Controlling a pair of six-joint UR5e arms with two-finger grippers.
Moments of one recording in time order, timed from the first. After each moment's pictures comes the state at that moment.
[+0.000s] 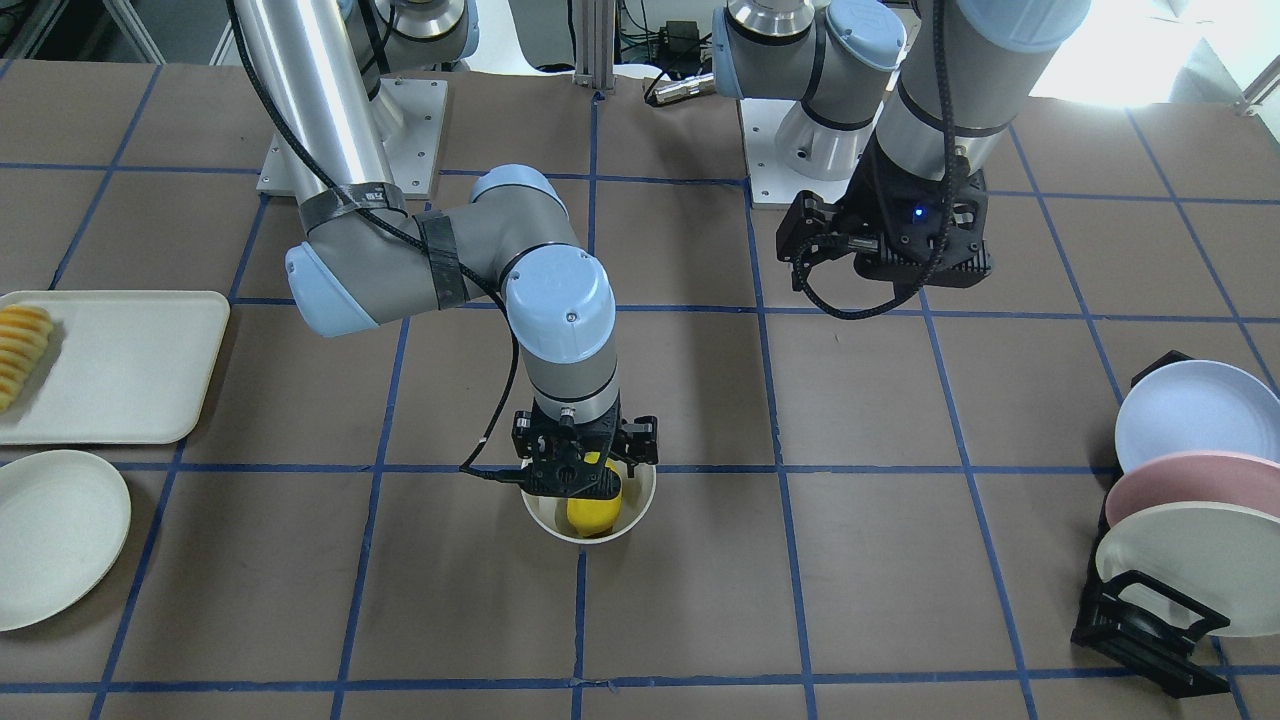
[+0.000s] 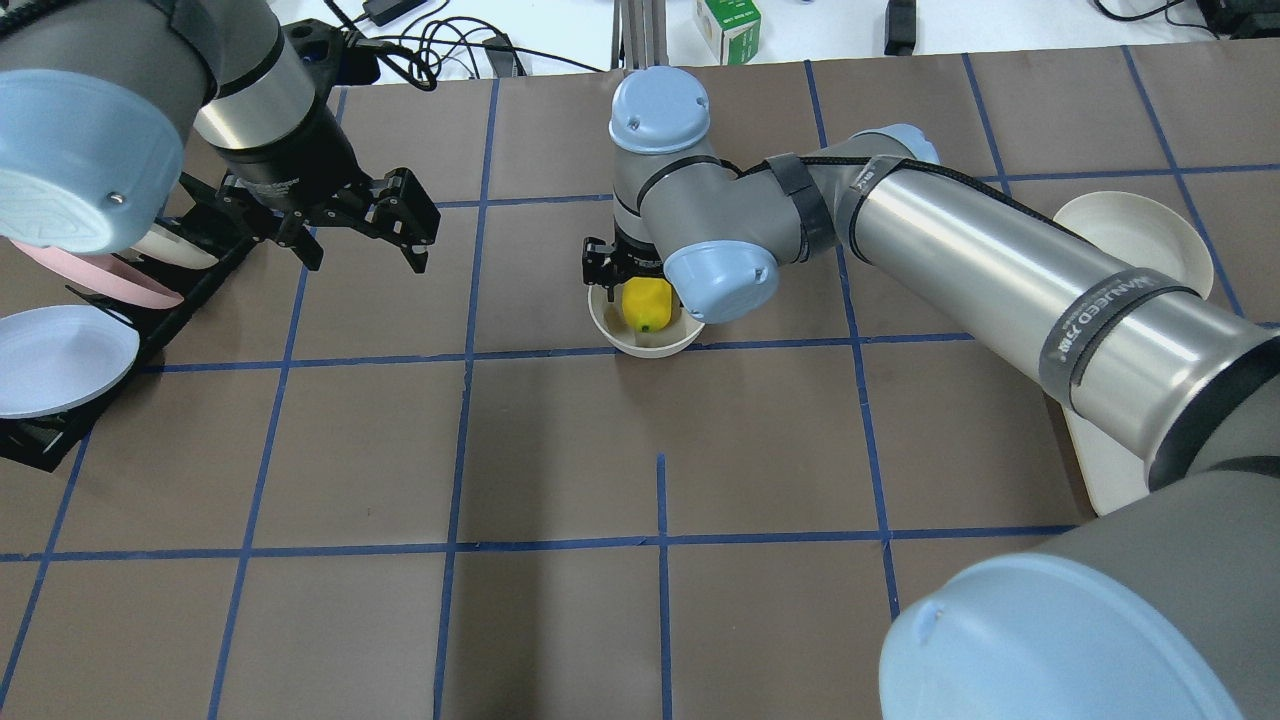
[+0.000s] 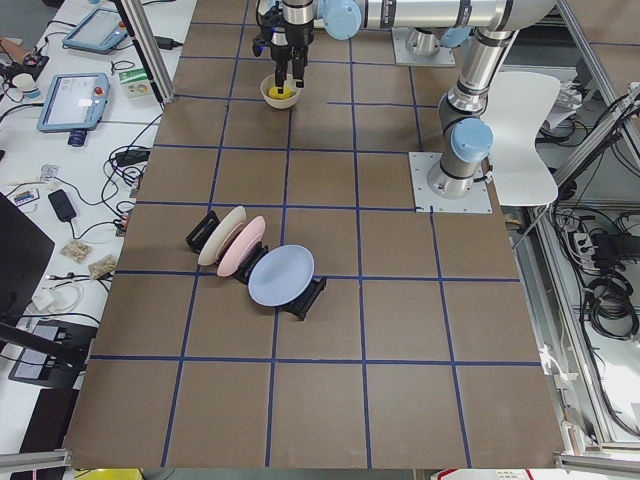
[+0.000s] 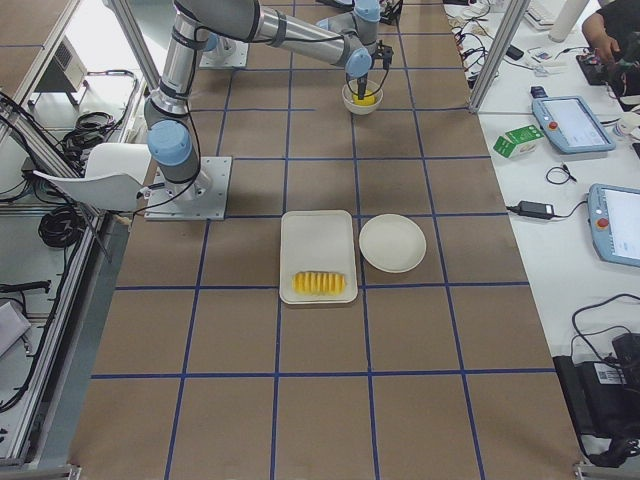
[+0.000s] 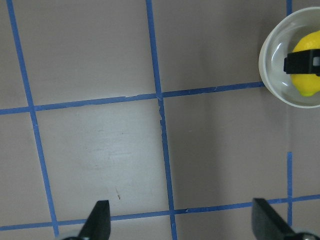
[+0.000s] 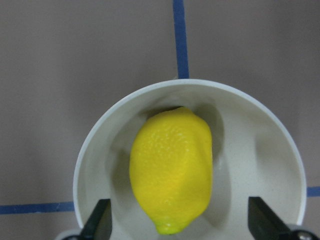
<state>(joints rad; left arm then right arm) -1.58 -1.61 -1.59 -1.54 1.57 0.06 1.93 -1.04 1.54 -2.15 -1.51 0.45</state>
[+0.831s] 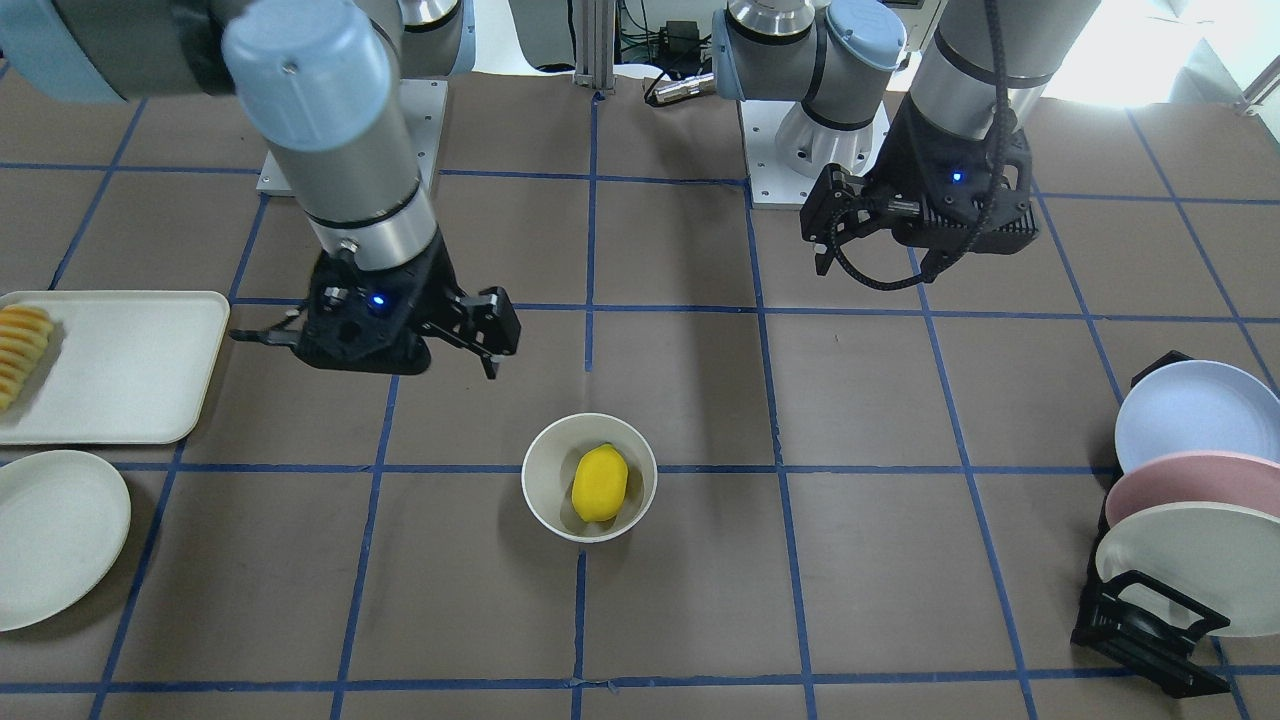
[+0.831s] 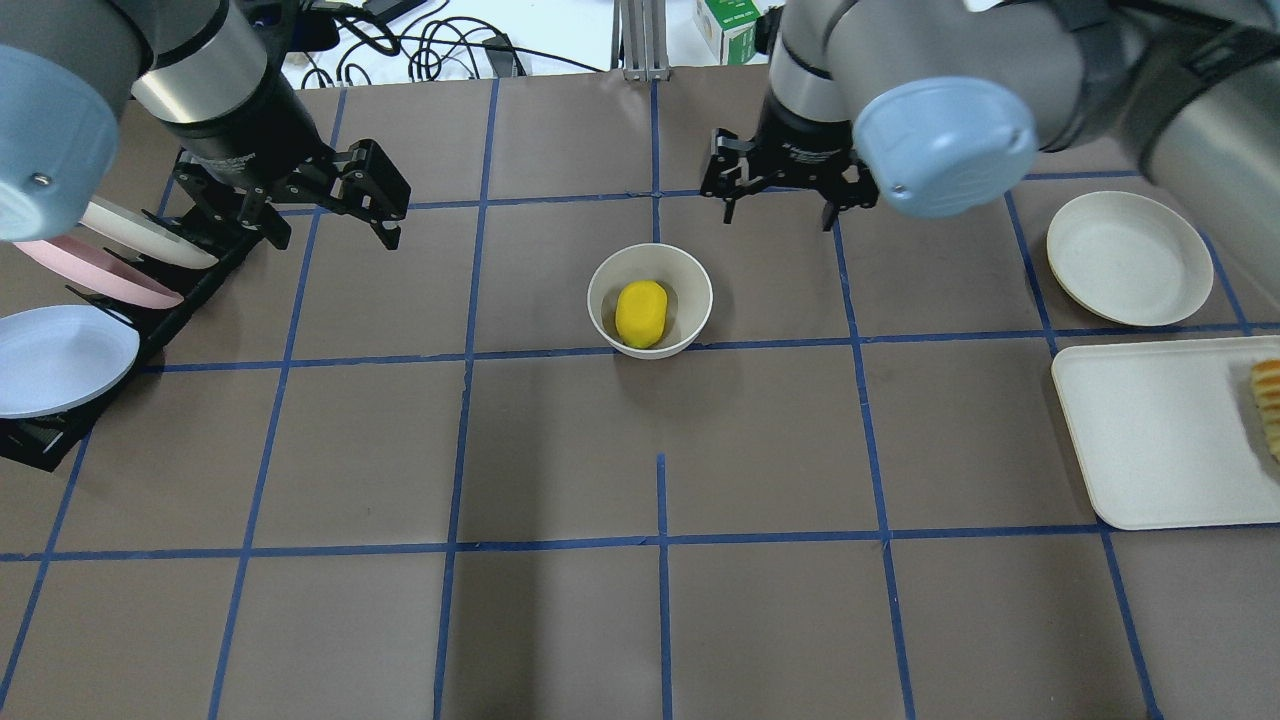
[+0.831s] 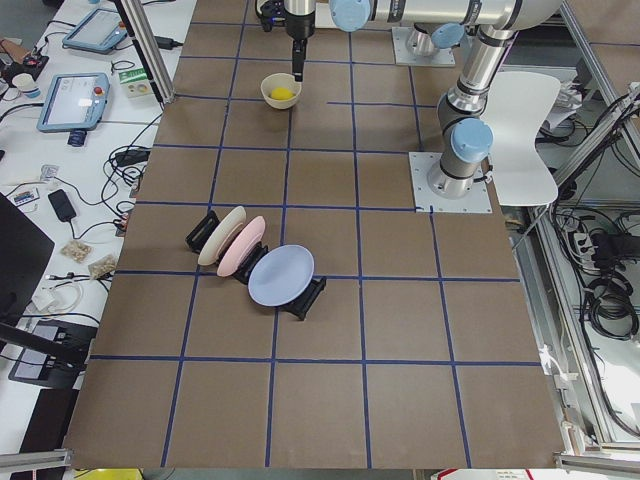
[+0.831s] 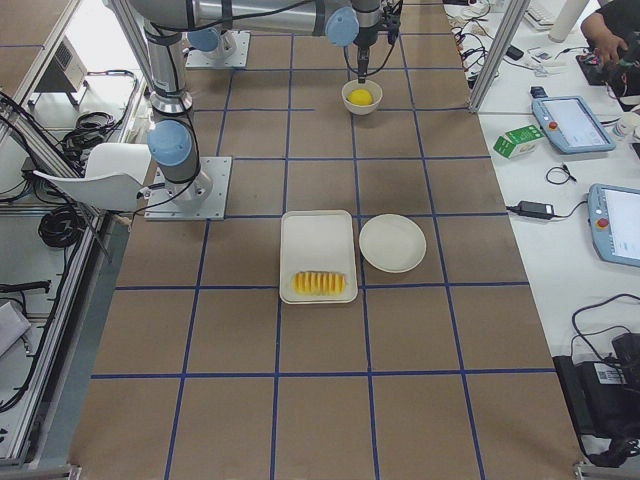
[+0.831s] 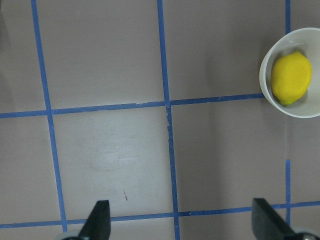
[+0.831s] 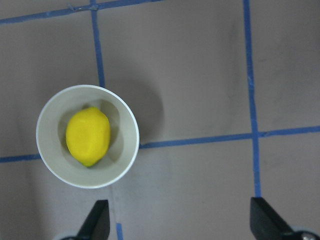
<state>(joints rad) -1.56 -1.58 -1.56 -1.55 1.57 0.07 1.71 -1.41 1.54 -1.76 -1.52 0.24</state>
